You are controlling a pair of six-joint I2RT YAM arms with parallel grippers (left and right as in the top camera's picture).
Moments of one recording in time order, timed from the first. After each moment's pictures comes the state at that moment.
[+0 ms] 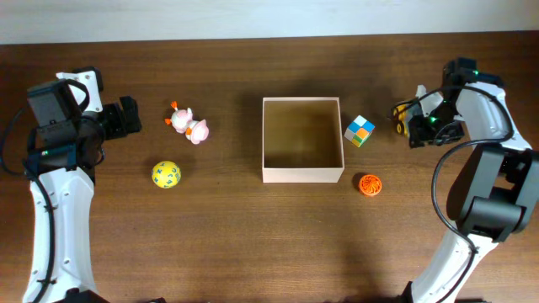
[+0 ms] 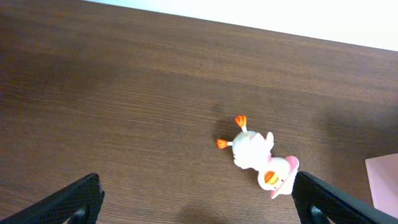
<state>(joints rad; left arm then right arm) 0.28 1.45 1.22 -0.49 0.18 0.04 -0.26 2.14 1.70 -1.12 -0.01 -0.35</state>
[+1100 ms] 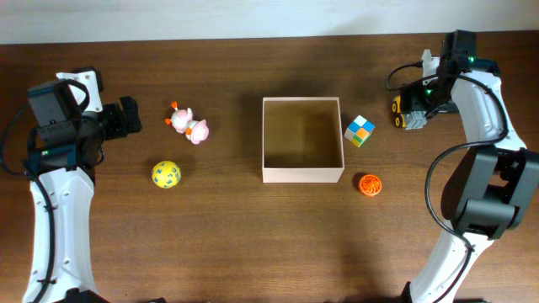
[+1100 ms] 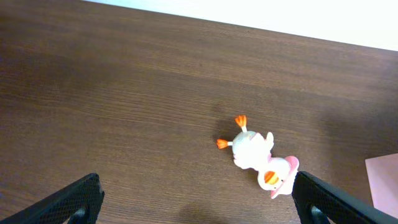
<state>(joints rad) 0.28 1.45 1.22 -0.49 0.18 0.04 -0.21 2.15 1.82 -0.93 -0.04 -0.17</state>
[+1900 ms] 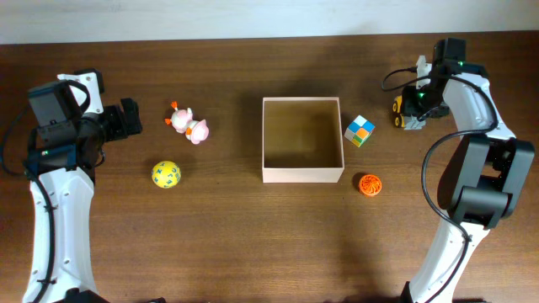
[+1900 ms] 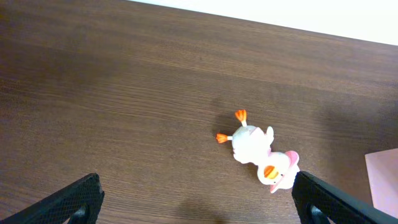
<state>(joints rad) 0.28 1.45 1.22 -0.51 0.18 0.04 -0.21 2.24 1.83 -0.88 -0.06 -0.12</state>
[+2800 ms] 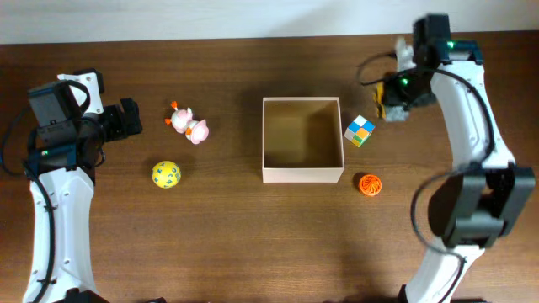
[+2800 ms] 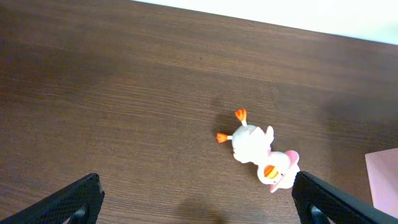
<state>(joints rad) 0.28 1.45 1.22 -0.51 0.18 0.04 -0.01 2.02 1.97 -1.18 -0.07 -0.06</state>
